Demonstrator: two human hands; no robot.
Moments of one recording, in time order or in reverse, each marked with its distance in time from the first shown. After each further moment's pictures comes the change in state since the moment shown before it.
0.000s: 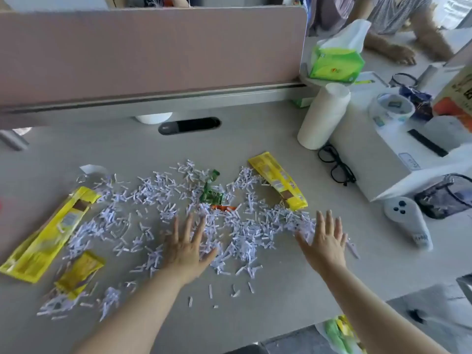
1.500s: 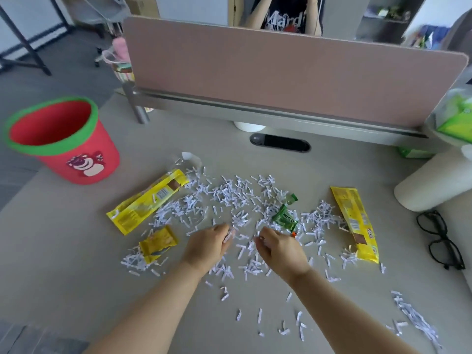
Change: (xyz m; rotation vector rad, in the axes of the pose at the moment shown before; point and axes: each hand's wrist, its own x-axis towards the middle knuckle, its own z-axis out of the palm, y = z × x) left_hand -0.028 -0.070 -0.048 -0.157 0.642 0.026; right_hand -0.018 -0.209 0.040 0.187 -0.030 -1.030
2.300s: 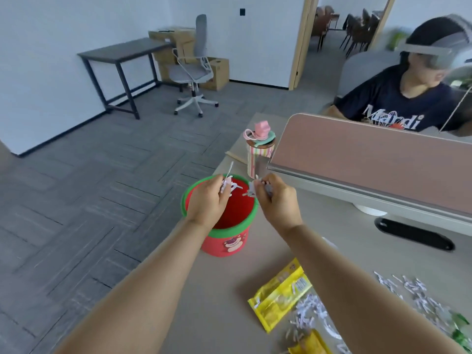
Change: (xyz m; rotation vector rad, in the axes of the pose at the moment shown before) left_hand 0.060 -0.324 -0.259 -0.064 0.564 -0.168; right_hand 0.321 -0.317 0.086 0.399 0.296 -0.174
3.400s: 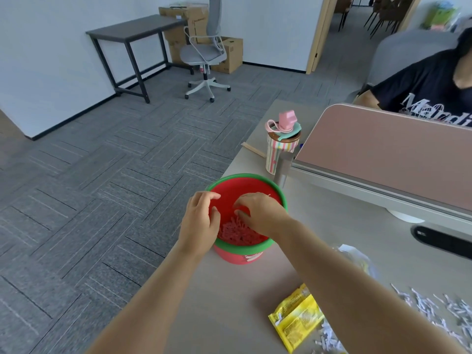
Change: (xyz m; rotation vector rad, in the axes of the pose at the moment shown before) left_hand -0.043 -0.066 0.000 -0.061 -0.098 -0.273; right_hand 0.024 0.017 0.087 -0.366 -0.753 -0.104
